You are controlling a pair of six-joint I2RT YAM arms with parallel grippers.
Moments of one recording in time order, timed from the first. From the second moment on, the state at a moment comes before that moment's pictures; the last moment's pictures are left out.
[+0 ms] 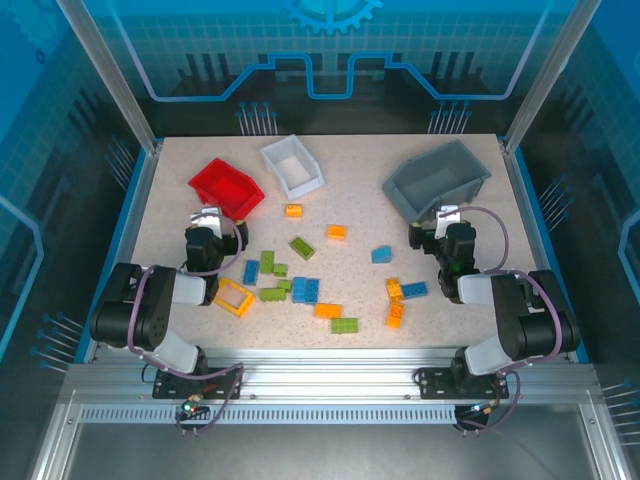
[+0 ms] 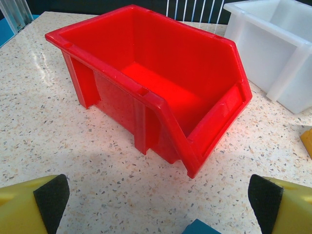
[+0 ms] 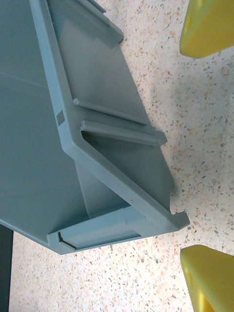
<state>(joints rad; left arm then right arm) -0.03 1.56 0.36 0.84 -0.13 -0.12 0.08 1.49 0.39 0.71 0.09 -0.02</state>
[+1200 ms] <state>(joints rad) 0.05 1.99 1.87 -0.86 0.06 -0.75 0.52 1.24 1.22 -0.58 -0.07 0.35</state>
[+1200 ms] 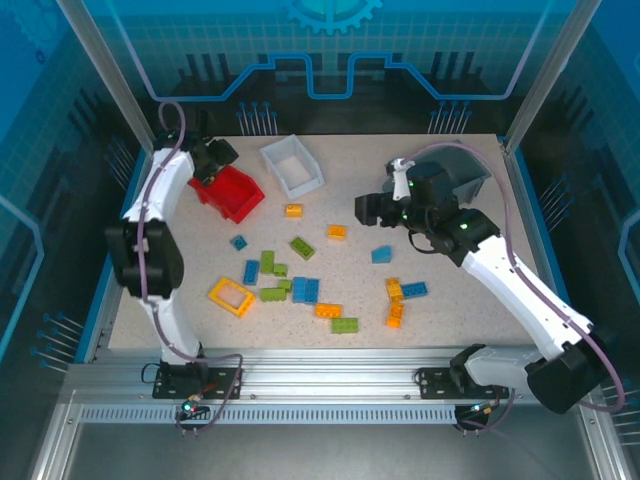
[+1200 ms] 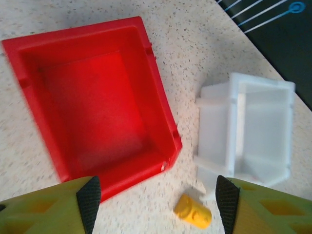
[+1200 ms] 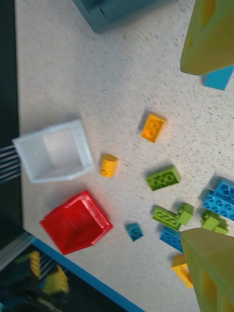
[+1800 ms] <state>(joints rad) 0.05 2.39 2.24 -0.97 0.16 -0.74 0.53 1.32 1.25 -0.60 -0.11 0.35</state>
